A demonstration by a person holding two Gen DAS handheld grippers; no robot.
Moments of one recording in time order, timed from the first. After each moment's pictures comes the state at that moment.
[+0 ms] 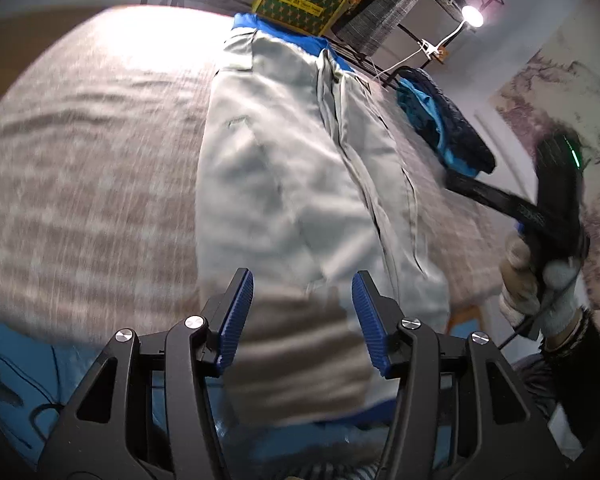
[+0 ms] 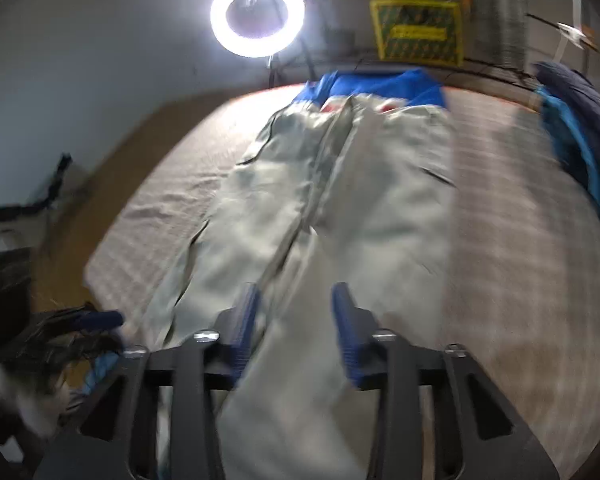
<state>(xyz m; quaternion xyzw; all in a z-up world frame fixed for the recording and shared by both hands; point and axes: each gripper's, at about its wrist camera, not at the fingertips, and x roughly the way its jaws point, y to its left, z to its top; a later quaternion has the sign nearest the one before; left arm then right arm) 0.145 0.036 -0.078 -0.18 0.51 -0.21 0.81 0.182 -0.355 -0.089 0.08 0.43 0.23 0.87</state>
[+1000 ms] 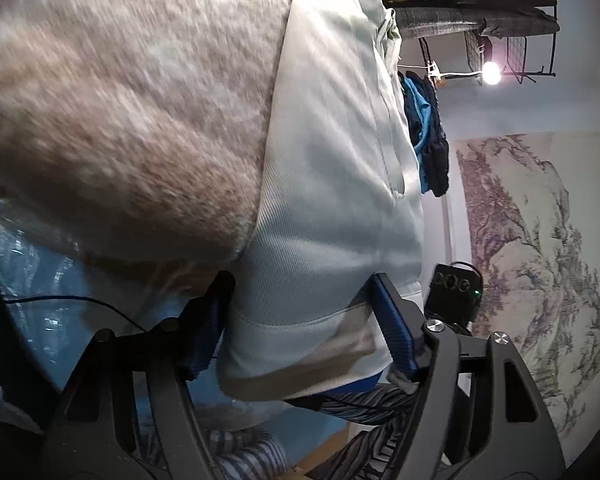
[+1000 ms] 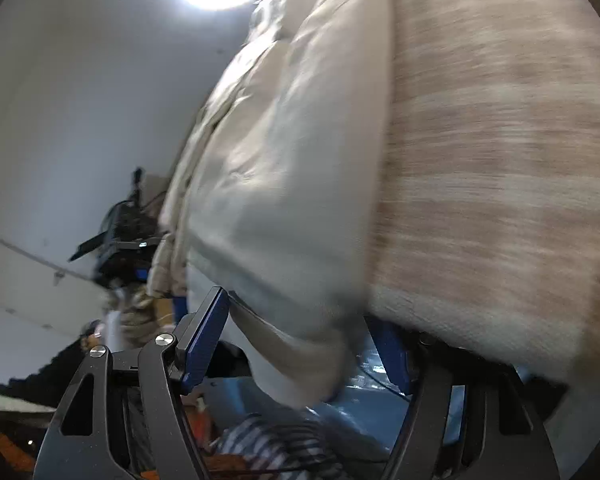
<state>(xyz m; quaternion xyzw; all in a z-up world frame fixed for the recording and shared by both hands) 0.131 0.051 -0.203 -0.42 0.56 -0.27 0.66 0.130 -0.402 -0.233 0.26 0.53 0.36 0.72</state>
